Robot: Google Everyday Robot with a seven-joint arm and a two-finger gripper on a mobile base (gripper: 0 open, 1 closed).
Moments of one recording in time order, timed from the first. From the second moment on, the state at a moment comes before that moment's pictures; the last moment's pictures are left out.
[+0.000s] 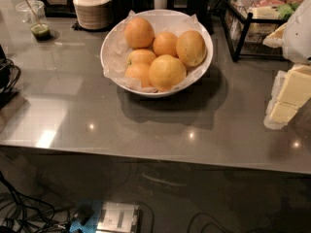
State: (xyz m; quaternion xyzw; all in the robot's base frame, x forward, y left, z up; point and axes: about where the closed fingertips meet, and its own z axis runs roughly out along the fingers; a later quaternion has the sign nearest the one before) arm 0.438 -0.217 0.976 -0.60 0.78 -0.03 0.16
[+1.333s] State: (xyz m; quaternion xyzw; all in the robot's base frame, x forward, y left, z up) arm 0.463 -0.156 0.976 -0.67 0.72 0.00 0.20
